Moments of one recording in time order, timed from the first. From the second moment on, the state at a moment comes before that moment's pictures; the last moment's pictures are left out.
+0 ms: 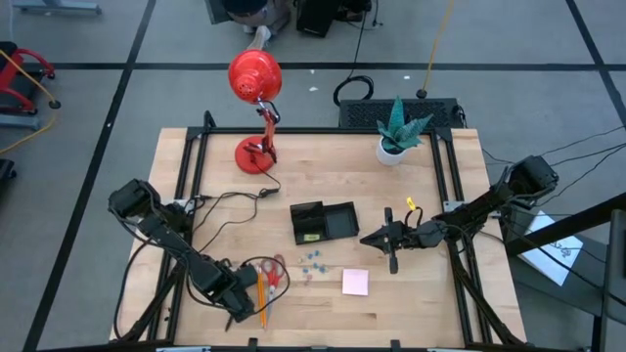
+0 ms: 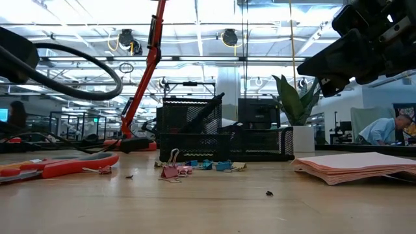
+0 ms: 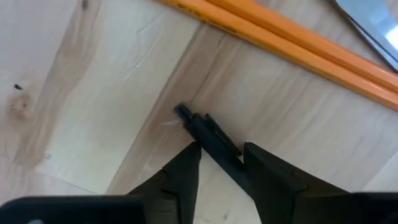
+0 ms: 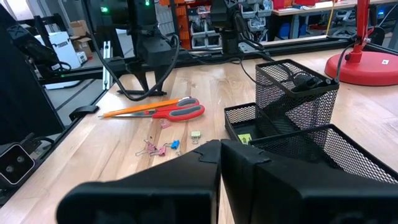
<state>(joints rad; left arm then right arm) -0.78 1.77 0.94 -0.66 0.08 -1.35 0.45 1.33 0.18 0.97 0.41 0.22</state>
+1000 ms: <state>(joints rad) -0.76 1.62 1.02 -0.62 -0.31 -0.86 0.45 1.33 0.18 0.97 0.42 0.22</state>
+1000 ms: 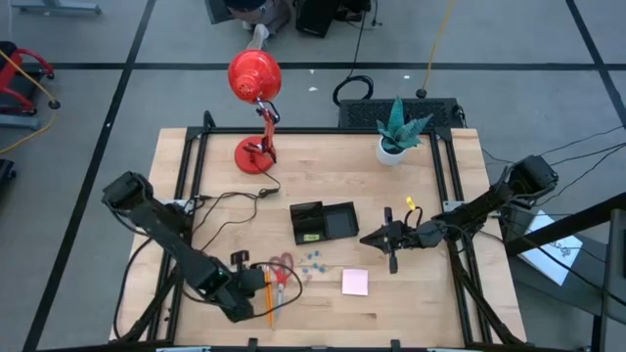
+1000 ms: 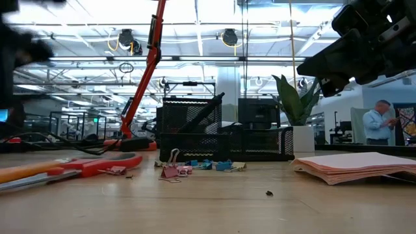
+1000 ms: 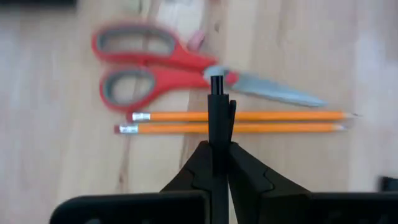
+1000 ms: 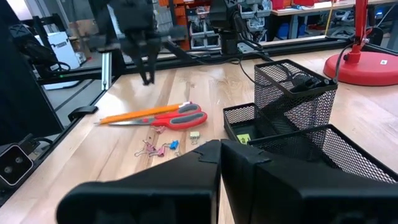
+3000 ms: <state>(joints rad) -0.01 1.64 0.68 0.60 -0.05 0.12 0.44 1.33 0.18 0.98 0.42 0.22</state>
